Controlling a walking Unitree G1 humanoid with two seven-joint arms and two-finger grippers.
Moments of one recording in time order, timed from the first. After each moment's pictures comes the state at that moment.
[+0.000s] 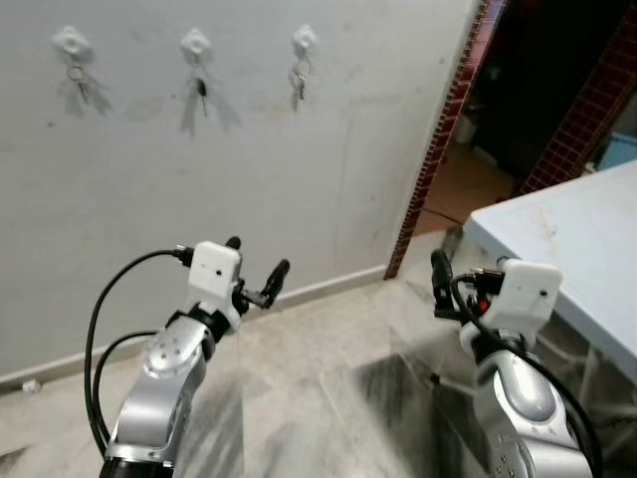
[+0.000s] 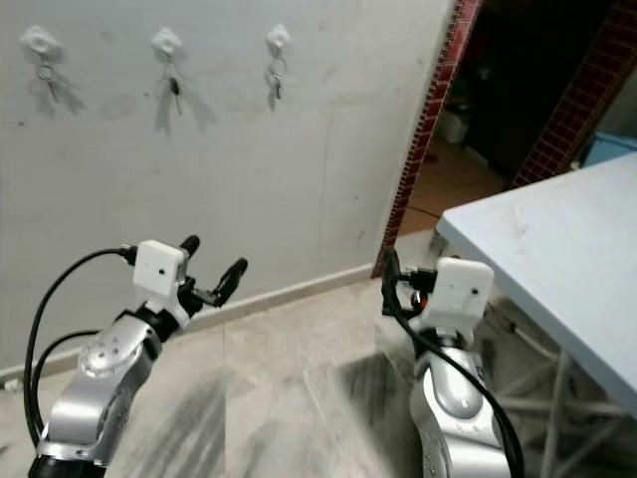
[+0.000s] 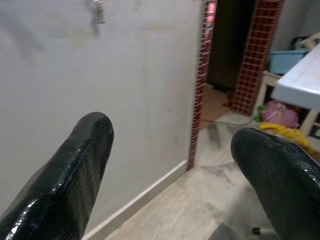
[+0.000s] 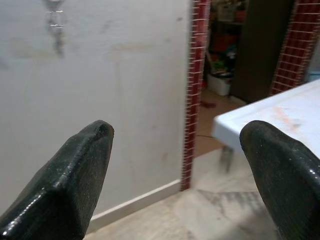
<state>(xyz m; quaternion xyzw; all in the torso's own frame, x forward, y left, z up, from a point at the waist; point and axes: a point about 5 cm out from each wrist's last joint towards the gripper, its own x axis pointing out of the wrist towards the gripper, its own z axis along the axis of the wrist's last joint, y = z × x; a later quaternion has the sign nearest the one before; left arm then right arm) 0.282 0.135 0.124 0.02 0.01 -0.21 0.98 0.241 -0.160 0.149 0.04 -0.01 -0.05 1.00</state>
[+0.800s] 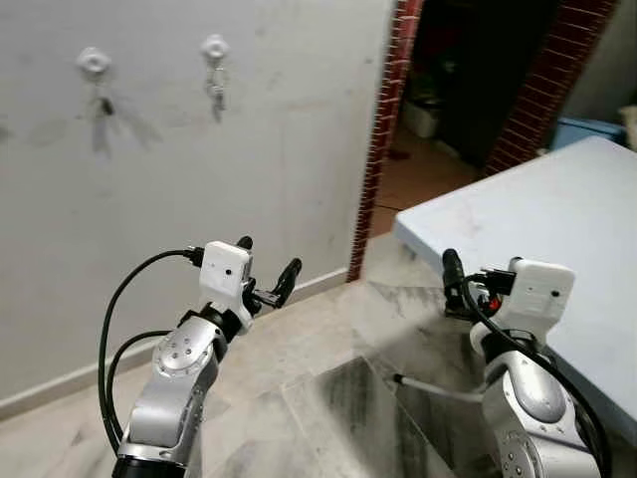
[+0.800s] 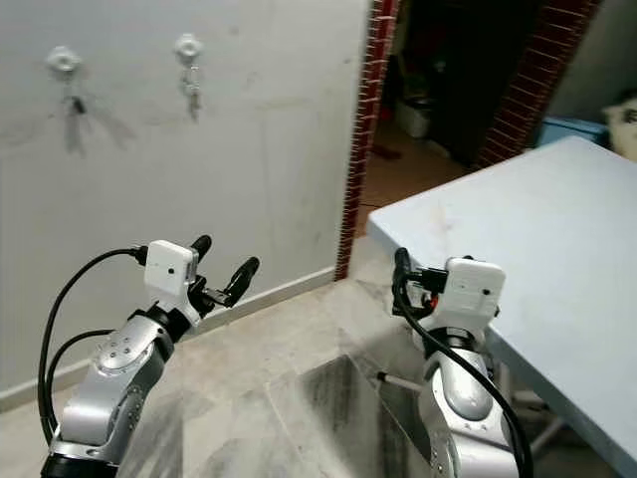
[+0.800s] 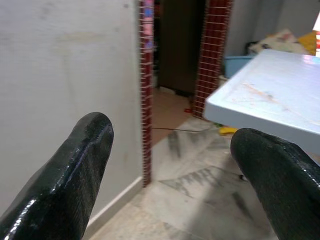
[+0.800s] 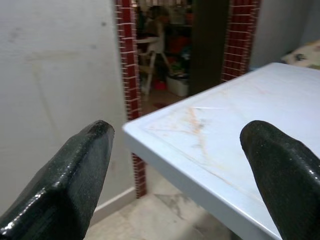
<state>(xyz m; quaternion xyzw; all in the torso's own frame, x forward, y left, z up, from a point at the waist) 0.283 0.122 0.126 0.00 0.00 -0.21 0.98 0.241 -0.169 0.151 0.03 -0.01 -0.07 1.00</state>
